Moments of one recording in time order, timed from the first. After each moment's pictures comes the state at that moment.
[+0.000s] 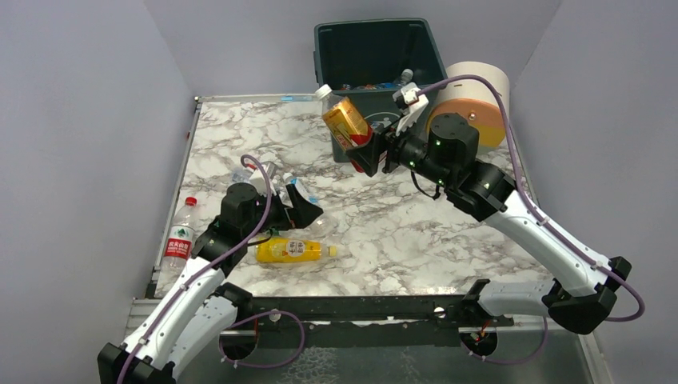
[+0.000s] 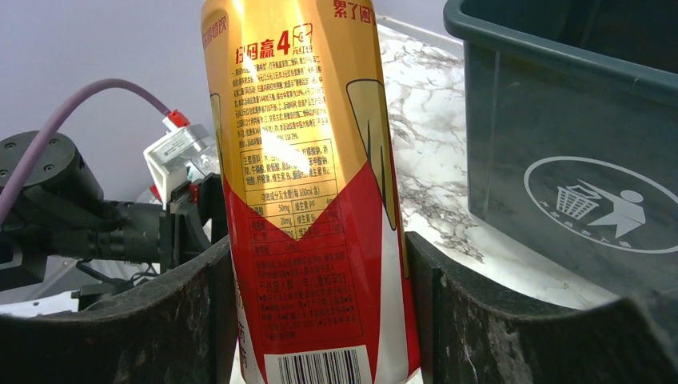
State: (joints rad) left arm -0.43 0.72 0.59 -0.30 0.33 -0.65; right arm 0.83 1.22 1.41 -0.32 -0.02 0.22
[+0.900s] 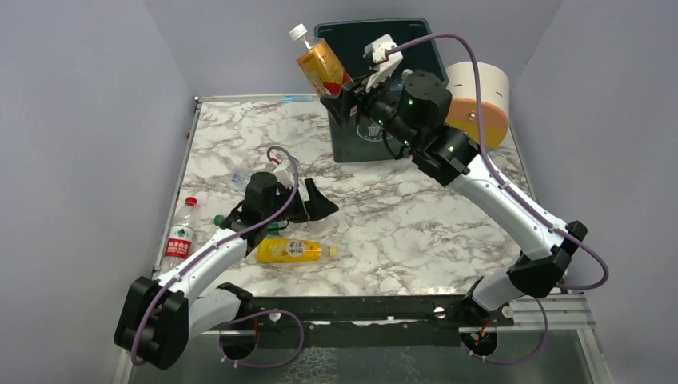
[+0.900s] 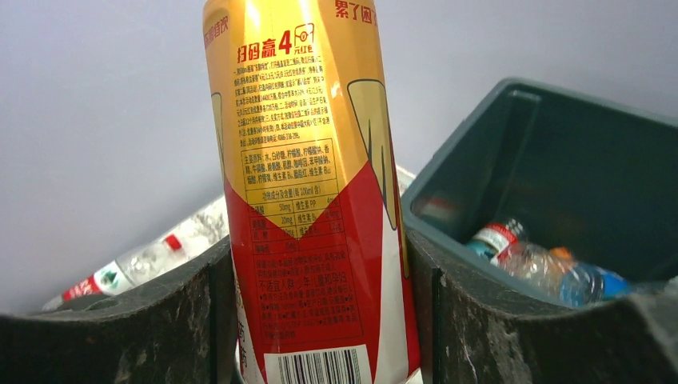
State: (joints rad) left arm -0.43 1.05 0.53 0.05 0.48 -0.68; right arm 0.84 1.51 1.75 -0.20 0.08 0.03
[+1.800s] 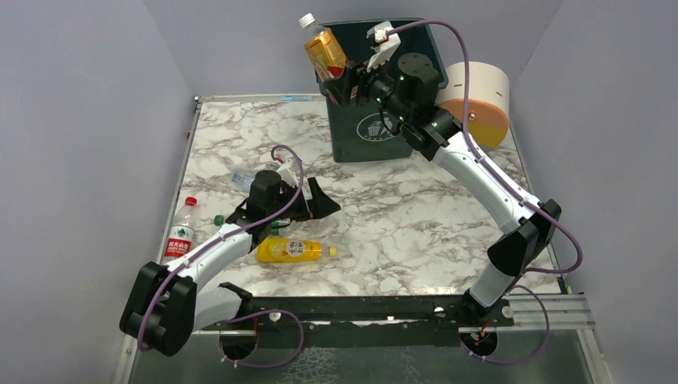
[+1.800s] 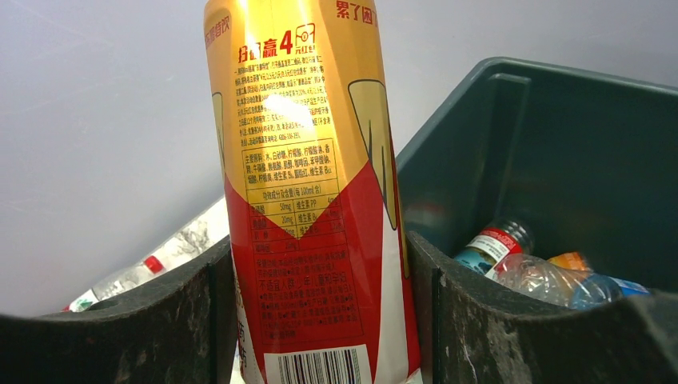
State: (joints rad) left arm -0.43 1.15 0.53 0.14 0.49 -0.69; right arm 0.66 1.69 1.82 -0.09 -0.08 0.11
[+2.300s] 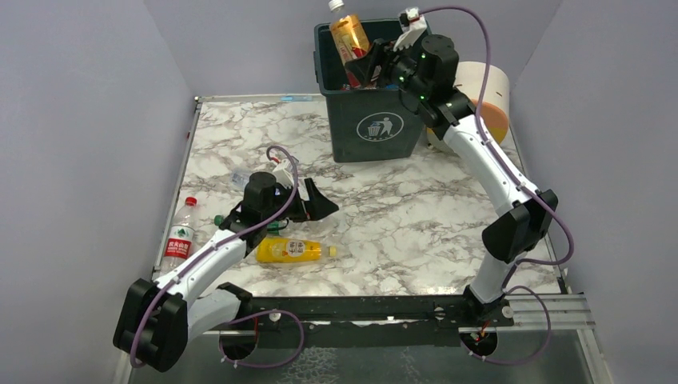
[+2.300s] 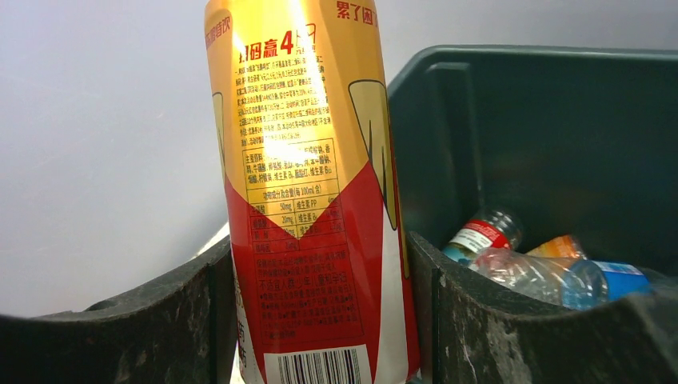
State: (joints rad) left arm -0.43 1.06 0.53 0.09 0.49 -0.68; right arm 0.50 1.78 1.90 -0.10 -0.24 0.29
